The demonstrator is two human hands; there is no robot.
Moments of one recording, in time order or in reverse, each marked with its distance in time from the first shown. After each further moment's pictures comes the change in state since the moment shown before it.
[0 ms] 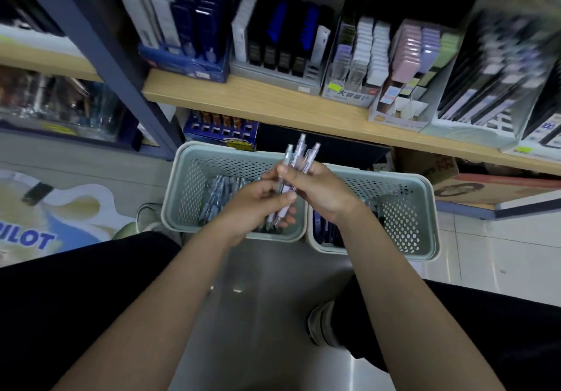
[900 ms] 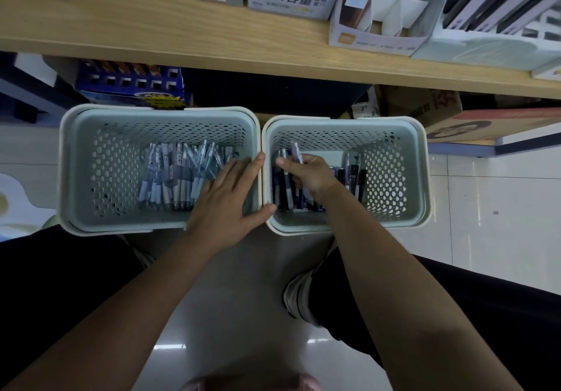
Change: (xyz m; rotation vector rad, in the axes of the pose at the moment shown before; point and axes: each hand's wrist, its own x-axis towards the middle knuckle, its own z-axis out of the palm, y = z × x) left_hand 0.071 -0.106 0.025 1.239 0.034 0.209; right_hand 0.038 0.142 -0.117 0.061 0.318 0.372
